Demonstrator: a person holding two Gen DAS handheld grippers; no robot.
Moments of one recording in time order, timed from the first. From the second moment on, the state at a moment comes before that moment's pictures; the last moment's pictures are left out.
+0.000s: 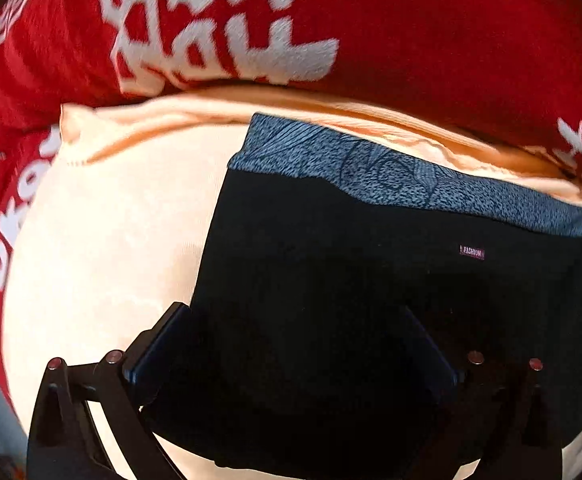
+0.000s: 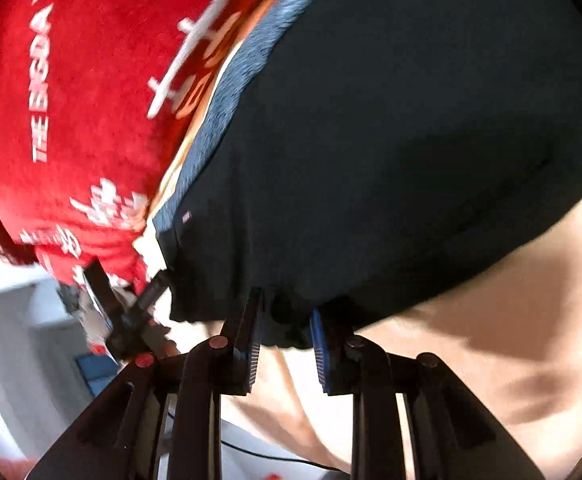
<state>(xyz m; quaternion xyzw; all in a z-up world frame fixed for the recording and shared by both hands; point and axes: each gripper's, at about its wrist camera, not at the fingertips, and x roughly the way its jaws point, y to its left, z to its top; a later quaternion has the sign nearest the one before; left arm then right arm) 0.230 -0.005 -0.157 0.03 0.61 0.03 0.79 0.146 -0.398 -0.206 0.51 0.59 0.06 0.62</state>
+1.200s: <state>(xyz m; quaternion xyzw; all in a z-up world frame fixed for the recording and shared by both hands) 0.156 -0.248 -0.135 0.22 0.59 -0.12 0.77 0.100 -0.534 -0.160 0.29 0.63 -0.09 0.72</state>
